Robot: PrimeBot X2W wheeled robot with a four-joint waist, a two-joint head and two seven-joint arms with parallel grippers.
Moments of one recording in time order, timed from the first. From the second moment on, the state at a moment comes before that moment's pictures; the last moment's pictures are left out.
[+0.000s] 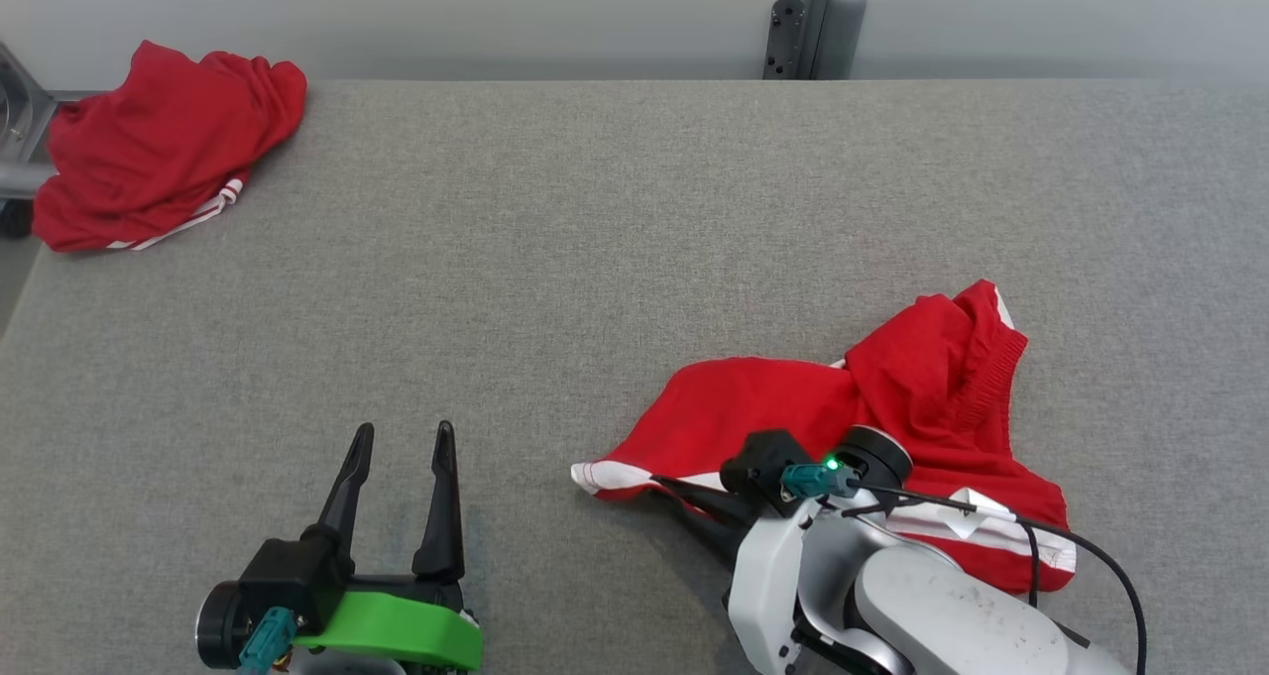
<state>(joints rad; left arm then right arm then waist) 0.00 0.05 -0.18 0.13 -0.27 -0.03 -0.26 -0.48 -0.27 0.92 0.27 0.49 0.13 0.10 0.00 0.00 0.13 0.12</state>
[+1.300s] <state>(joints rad) 0.06 0.05 -0.20 0.14 -0.26 -0.02 -0.26 -0.06 -0.07 0.13 0.13 0.19 0.13 -0.26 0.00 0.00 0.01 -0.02</state>
